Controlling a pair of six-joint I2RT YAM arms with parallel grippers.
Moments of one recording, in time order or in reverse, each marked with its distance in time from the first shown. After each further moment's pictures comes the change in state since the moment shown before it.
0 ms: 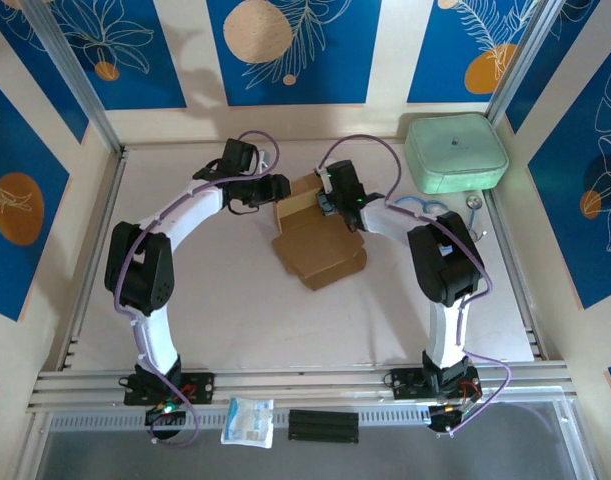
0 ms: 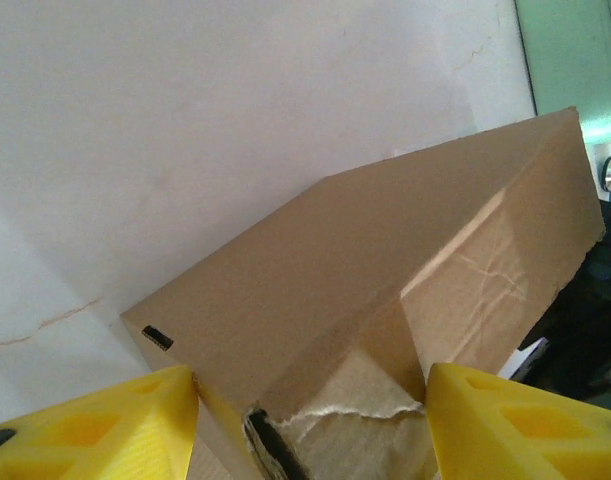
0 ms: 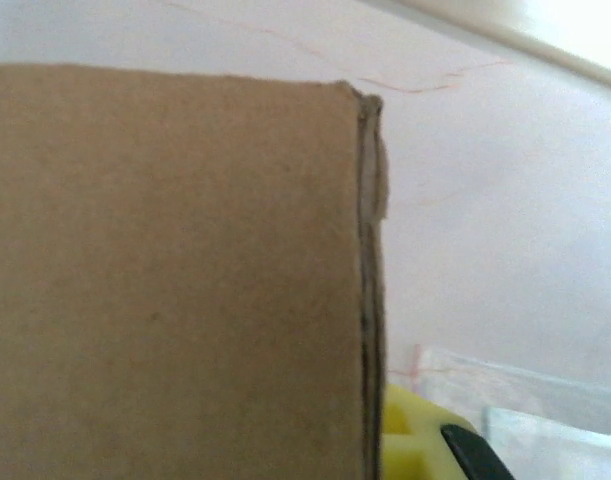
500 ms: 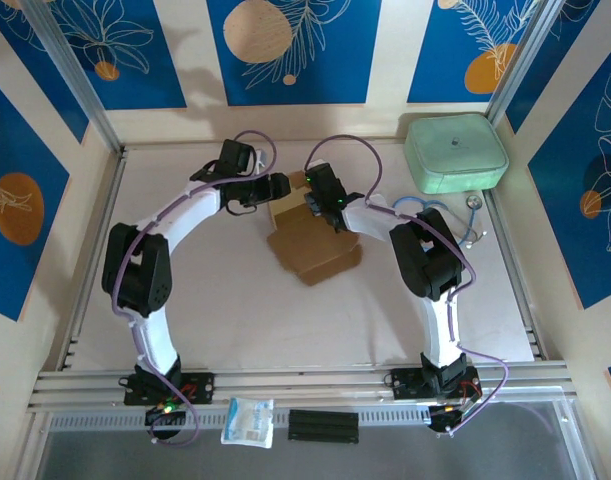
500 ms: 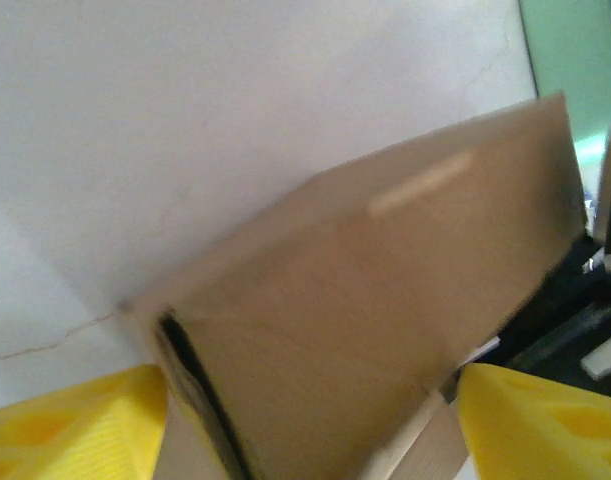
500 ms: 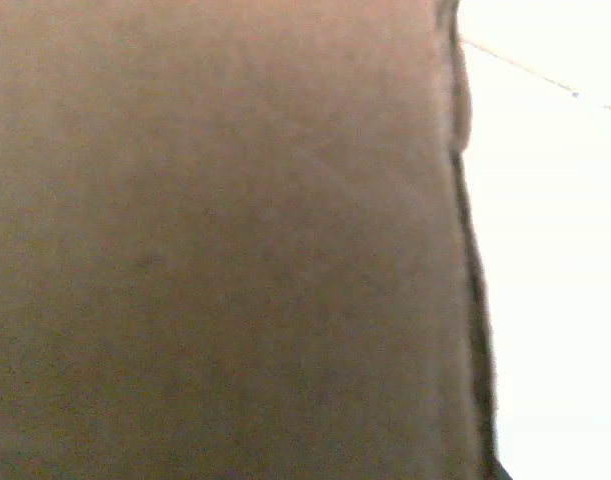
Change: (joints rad) left arm 0.007 -0.043 -0.054 0.035 -0.023 0.005; right arm 0.060 0.087 0.100 -0.061 0.150 0.026
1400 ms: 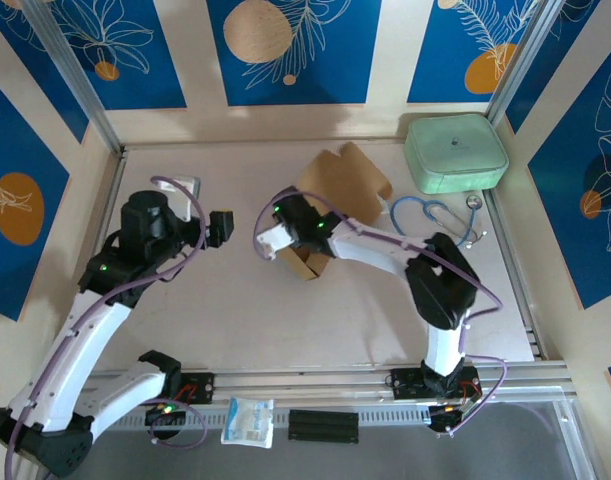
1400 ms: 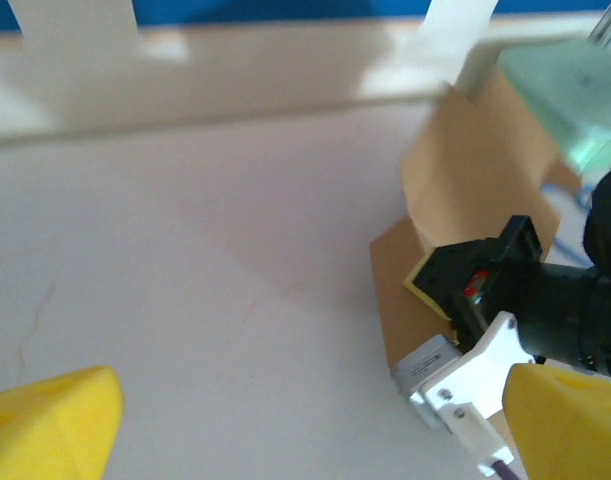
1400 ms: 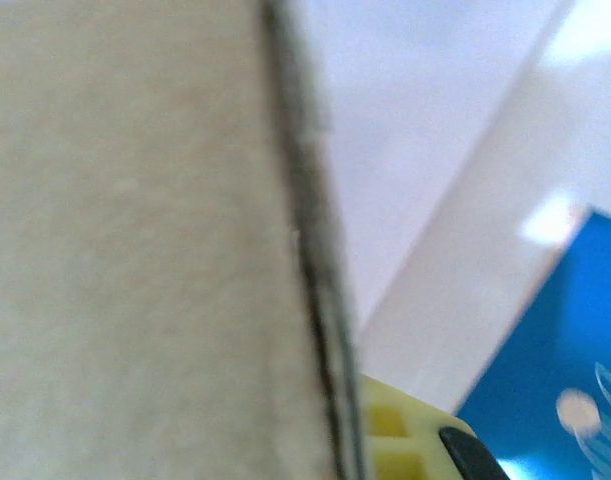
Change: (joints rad) left arm -0.012 -0.946 -0.416 -0.199 -0.333 0.346; right arm 0.286 -0.173 -0.069 -0.164 -0.036 -1.544
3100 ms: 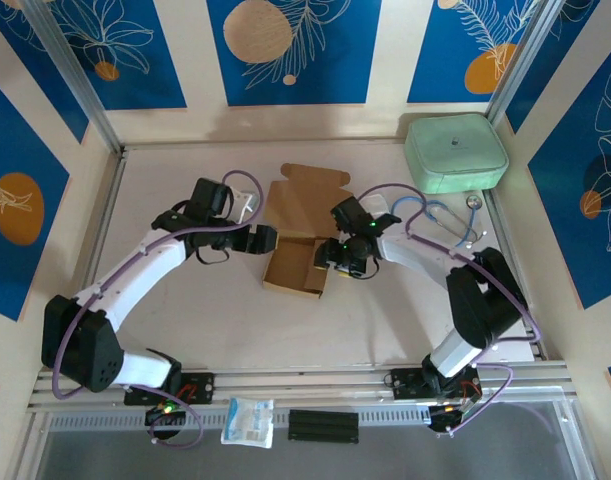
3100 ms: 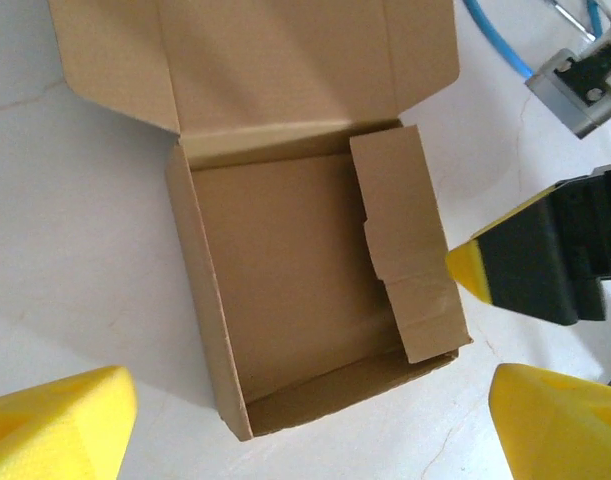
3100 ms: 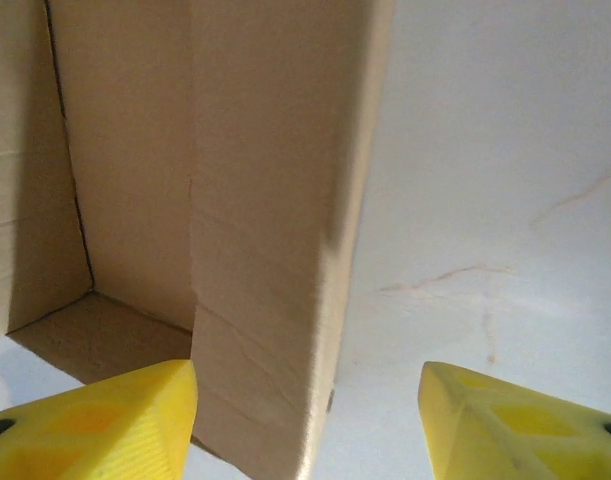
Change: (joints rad) left arm -0.034 0.464 0.025 0.006 0.393 -0.056; right arm -0.251 -0.256 -0.290 -0.380 -0.568 2.346
